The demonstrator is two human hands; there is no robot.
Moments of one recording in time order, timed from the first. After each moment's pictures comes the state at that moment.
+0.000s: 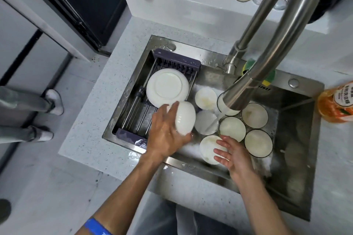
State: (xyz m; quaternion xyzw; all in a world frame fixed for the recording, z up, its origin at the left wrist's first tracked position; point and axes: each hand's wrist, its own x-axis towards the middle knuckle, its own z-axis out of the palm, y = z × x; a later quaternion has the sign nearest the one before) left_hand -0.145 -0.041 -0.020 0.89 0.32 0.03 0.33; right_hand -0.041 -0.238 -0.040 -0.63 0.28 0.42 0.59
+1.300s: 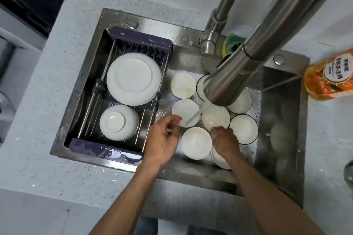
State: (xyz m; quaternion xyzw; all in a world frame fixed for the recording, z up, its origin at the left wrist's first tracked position) left_hand -0.106 -0.082 -0.080 0.75 0.35 0.01 0.56; right_hand 0.010 -0.279 -0.192 -0.92 -0.18 0.33 -0.03
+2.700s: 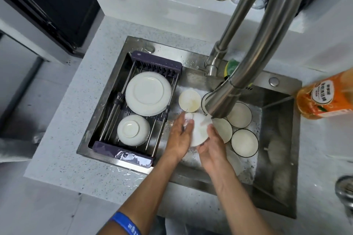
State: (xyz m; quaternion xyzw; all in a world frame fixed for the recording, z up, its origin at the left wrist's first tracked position) left_hand -0.073 -0.096 -0.053 0.65 0.40 -0.05 0.65; right_hand -0.027 -0.182 -0.053 -0.45 0.33 0.32 0.76
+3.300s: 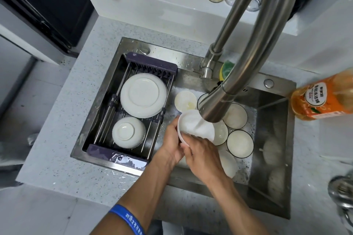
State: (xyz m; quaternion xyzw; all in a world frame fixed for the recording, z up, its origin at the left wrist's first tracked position) left_hand -0.051 -0.093 -0.050 0.20 0.44 -0.05 0.88; right_hand -0.043 -0.200 -0.011 -0.89 -0.37 0.15 0.21
